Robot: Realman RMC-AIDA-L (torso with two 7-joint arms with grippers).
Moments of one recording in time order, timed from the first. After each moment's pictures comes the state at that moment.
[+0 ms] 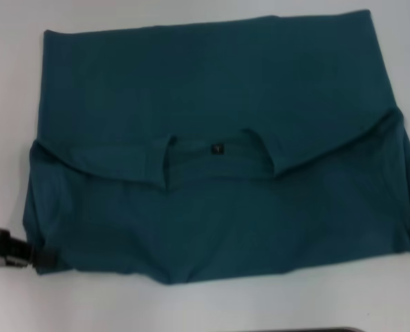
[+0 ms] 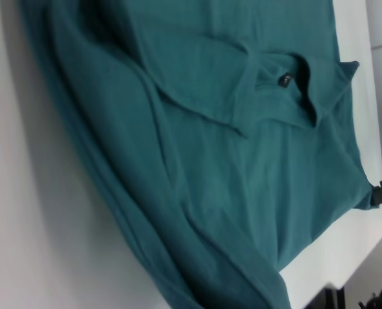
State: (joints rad) left arm -0.38 -1.95 -2.40 -0.83 -0.81 1.94 -2.41; right arm 0.59 1.95 -0.69 -0.86 -2.79 -1.91 2.38
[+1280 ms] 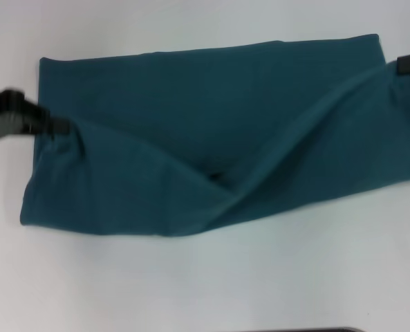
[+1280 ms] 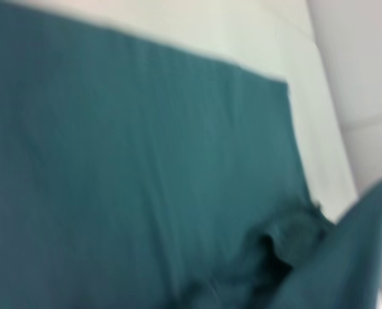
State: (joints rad) left arm -0.66 -1.85 -2.48 -0.67 -0.84 1.79 -2.49; right arm 0.64 1.80 -0.54 -0.73 -2.32 -1.73 2.40
